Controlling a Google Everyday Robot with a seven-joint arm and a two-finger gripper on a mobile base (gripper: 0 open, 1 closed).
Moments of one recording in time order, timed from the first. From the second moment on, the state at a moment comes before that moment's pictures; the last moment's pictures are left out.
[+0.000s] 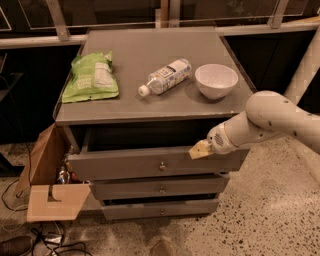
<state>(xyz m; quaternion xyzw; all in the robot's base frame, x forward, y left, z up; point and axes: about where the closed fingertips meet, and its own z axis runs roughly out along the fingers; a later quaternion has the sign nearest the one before) 0.555 -0.135 0.687 -0.24 0.91 0.26 0.19</state>
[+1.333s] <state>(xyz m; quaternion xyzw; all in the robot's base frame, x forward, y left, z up) 0.469 -0.179 0.639 -0.11 0.95 0.26 0.12</state>
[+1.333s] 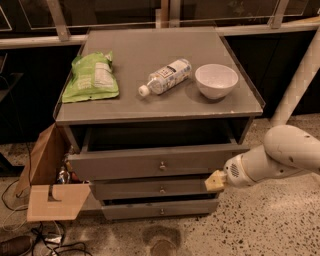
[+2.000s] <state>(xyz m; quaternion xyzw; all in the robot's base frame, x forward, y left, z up) 0.541 -0.148 0.631 -0.10 0.94 0.28 0.15</state>
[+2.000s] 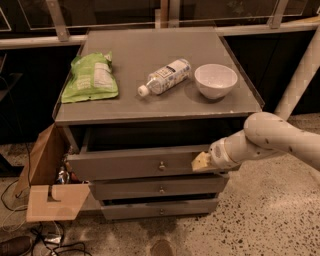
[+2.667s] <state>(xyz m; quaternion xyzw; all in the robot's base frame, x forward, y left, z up) 0.571 -0.126 0.618 -0.10 0.94 0.29 0.16</state>
